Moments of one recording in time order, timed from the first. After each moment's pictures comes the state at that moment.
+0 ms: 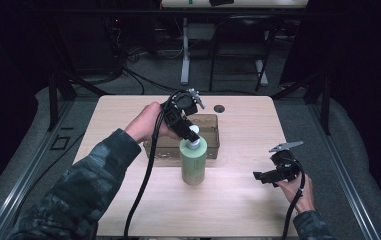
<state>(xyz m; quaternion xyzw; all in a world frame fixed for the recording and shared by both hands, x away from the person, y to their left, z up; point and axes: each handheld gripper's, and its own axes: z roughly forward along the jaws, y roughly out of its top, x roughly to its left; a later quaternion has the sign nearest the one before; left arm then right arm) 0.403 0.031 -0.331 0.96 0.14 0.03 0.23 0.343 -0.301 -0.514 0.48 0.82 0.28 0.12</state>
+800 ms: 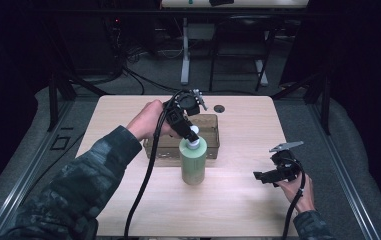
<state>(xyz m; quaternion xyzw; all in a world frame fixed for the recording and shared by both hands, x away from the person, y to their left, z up) 0.404 0.026 -0.328 0.97 0.13 0.03 0.20 0.343 -0.301 -0.513 0.48 0.82 0.29 0.13</state>
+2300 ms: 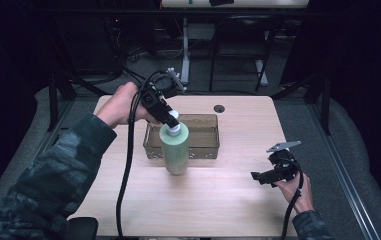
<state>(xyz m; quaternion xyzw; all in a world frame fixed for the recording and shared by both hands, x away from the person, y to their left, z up) 0.404 0.074 -0.276 0.97 0.15 0.06 0.20 0.342 -0.293 -0.508 0.46 0.83 0.29 0.13</state>
